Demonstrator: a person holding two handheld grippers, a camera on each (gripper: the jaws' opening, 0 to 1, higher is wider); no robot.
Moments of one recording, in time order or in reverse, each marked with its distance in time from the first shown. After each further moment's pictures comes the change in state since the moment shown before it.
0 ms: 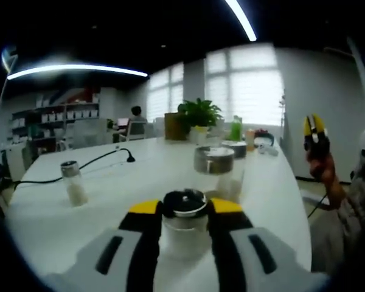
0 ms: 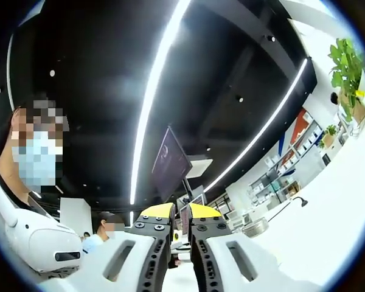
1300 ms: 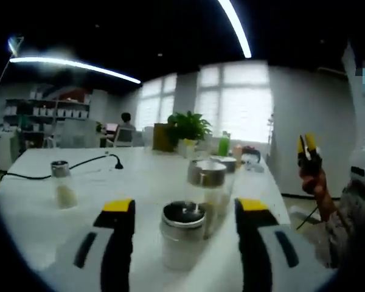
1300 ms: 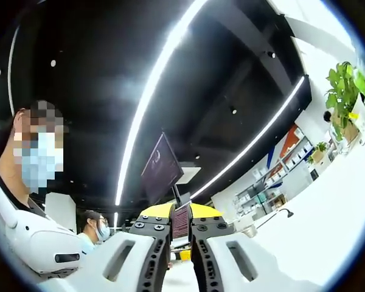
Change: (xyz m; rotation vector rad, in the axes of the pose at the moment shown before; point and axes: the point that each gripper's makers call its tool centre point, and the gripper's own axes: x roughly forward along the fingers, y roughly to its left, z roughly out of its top) left arm -0.006 -0.007 0.029 -0.089 -0.151 -0.092; right arm -0.013 0.013 0.010 -0.067 -0.038 -0.069
